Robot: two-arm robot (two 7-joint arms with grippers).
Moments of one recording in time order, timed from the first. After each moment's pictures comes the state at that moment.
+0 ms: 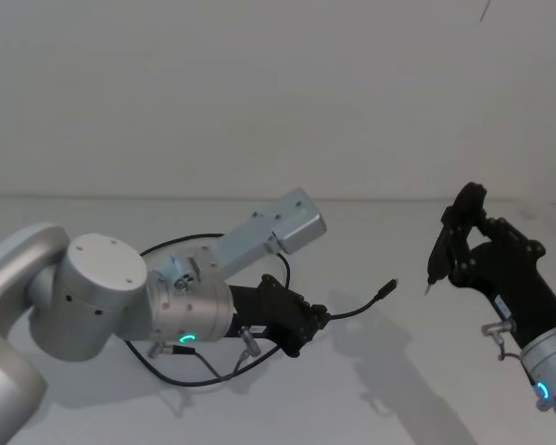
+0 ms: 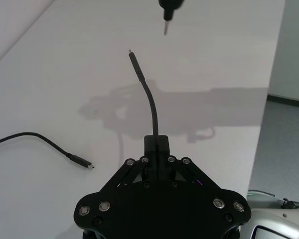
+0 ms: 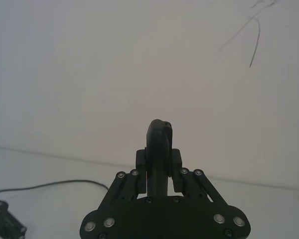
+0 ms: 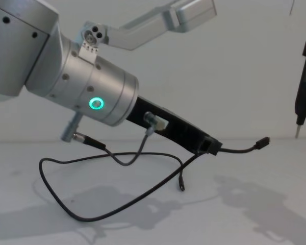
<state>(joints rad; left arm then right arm) -0.68 0.39 0.74 -1.59 -0.30 0.62 -0.61 0.02 0.32 -0.16 -1.84 0.32 -0.02 0.11</state>
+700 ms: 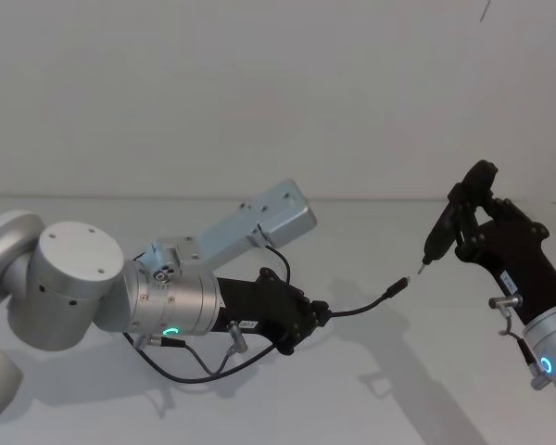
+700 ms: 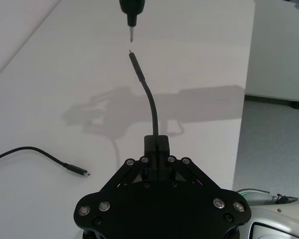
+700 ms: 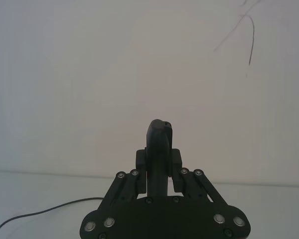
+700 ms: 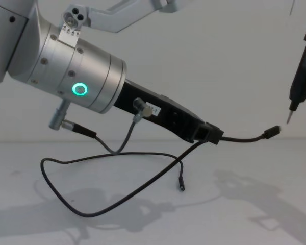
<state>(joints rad) -0.70 0.44 0.74 -1.61 -0.34 0.56 -0.69 0.07 0.27 -0.12 -1.80 0.43 0.01 0.16</state>
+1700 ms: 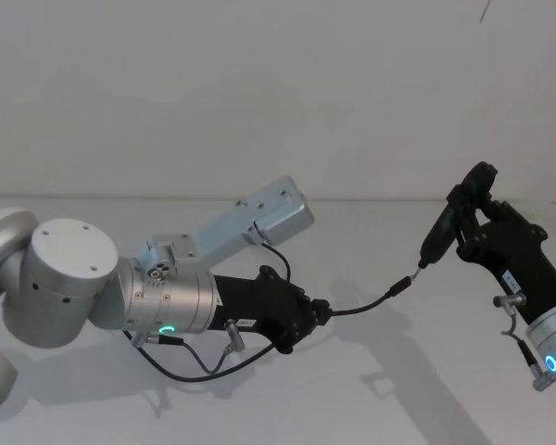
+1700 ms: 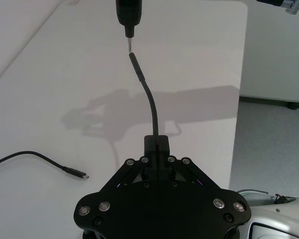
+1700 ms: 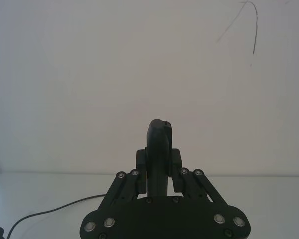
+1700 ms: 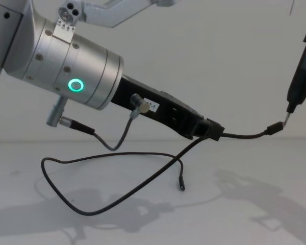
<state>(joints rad) -0.70 0.45 0.74 -1.62 -0.35 0.55 -0.71 0.07 0.28 -0.11 -1.80 0.50 0.06 0.18</state>
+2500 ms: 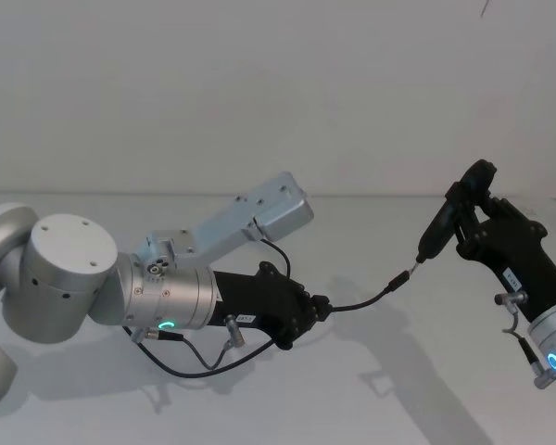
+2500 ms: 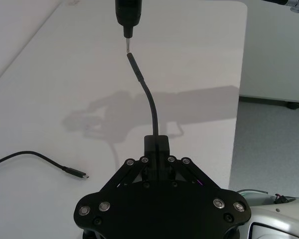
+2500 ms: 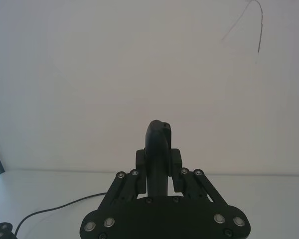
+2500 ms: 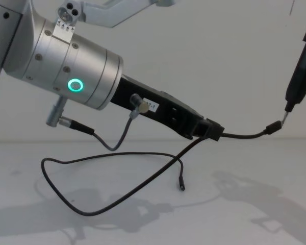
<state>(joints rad) -0.70 0.45 0.74 -1.62 -0.35 0.55 -0.71 0.06 0.30 -0.11 -1.82 0.52 0.07 0.18</state>
